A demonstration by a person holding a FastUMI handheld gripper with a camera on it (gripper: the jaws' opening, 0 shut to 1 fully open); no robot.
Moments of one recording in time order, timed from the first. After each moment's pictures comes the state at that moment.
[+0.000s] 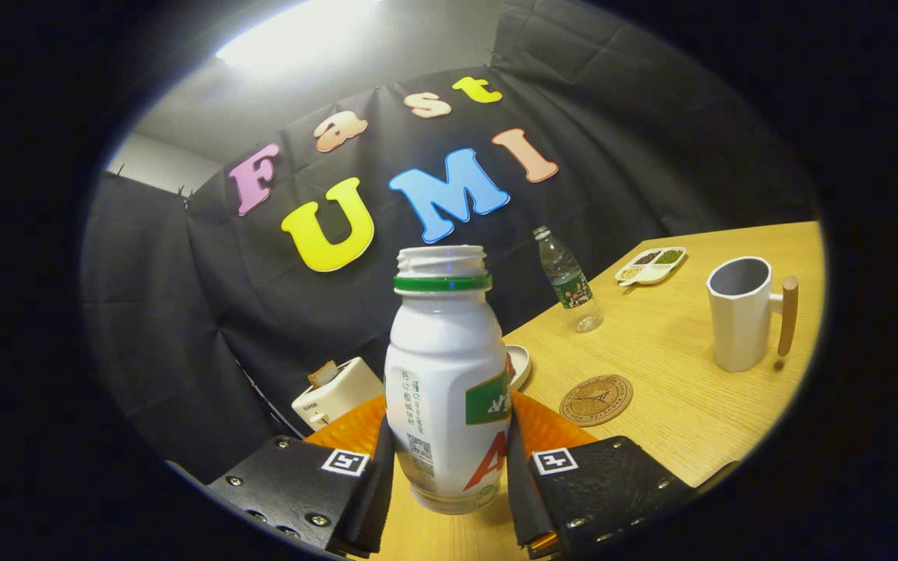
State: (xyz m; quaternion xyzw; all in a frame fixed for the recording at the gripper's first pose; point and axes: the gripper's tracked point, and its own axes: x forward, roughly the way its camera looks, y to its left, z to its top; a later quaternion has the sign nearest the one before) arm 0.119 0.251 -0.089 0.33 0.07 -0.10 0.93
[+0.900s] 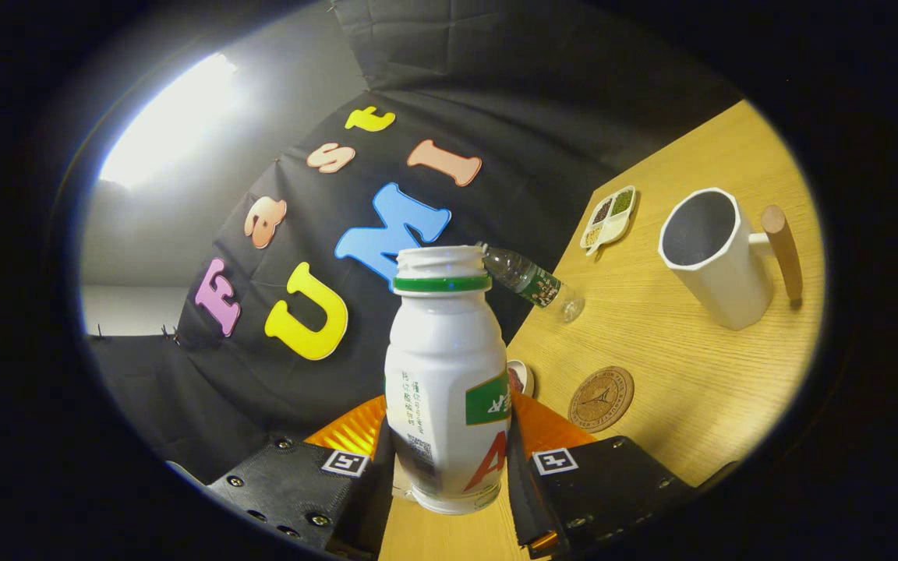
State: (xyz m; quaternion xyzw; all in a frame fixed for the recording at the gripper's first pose) arm 0.121 0.177 -0.081 0.53 0.01 -0.12 0.84
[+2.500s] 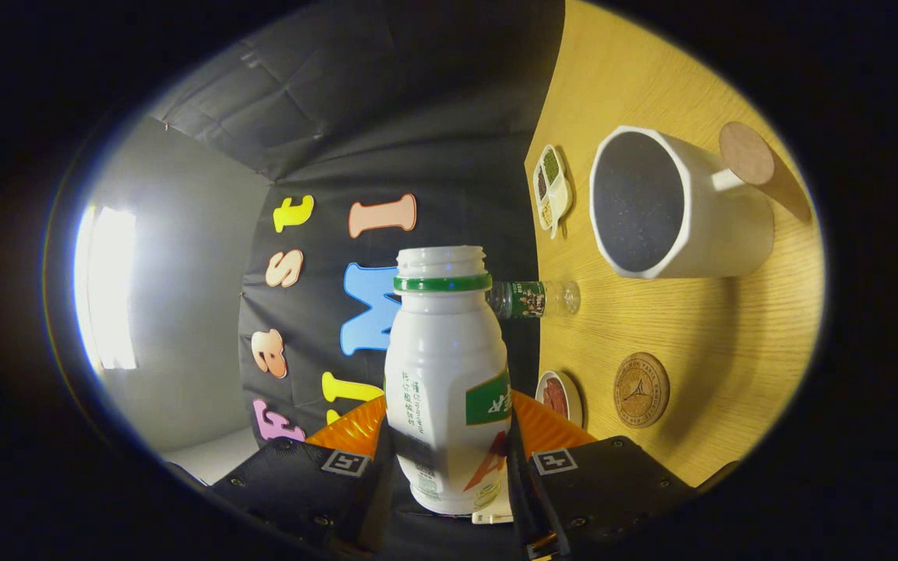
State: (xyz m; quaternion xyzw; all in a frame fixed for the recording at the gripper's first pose) arm 0.120 0.107 -0.086 0.74 -0.08 -0.12 0.66
